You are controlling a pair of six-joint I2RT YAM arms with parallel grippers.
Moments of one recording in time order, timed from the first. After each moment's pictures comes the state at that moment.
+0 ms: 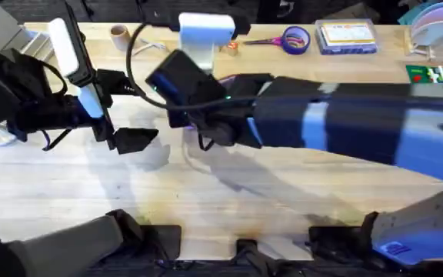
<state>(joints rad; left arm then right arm) 0.50 1.37 0.87 -0.96 0.91 1.65 1.02 1.80 1.28 -0.31 0.36 0.73</state>
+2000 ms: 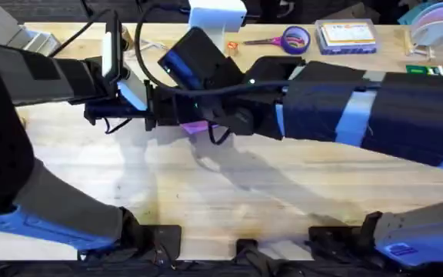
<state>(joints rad) 0.22 1.74 0.87 -0.65 1.22 1.57 0.98 1.71 1.28 -0.39 0.25 0.68</state>
